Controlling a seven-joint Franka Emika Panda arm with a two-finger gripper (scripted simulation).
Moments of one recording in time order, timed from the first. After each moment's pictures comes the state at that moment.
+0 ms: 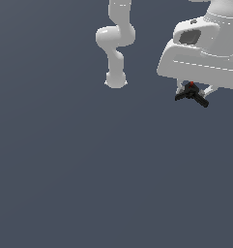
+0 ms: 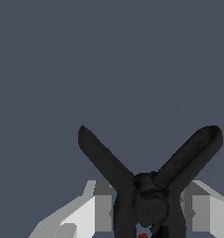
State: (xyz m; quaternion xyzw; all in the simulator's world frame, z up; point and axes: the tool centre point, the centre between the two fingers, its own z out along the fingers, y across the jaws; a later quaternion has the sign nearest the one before) arm 0.030 0.199 0.396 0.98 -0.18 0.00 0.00
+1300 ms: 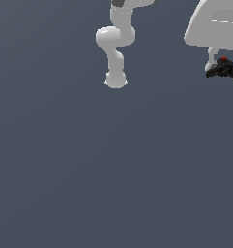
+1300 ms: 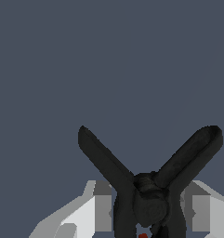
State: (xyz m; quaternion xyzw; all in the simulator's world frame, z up) arm 0.044 0.231 0.469 0.98 -0.18 0.00 0.00
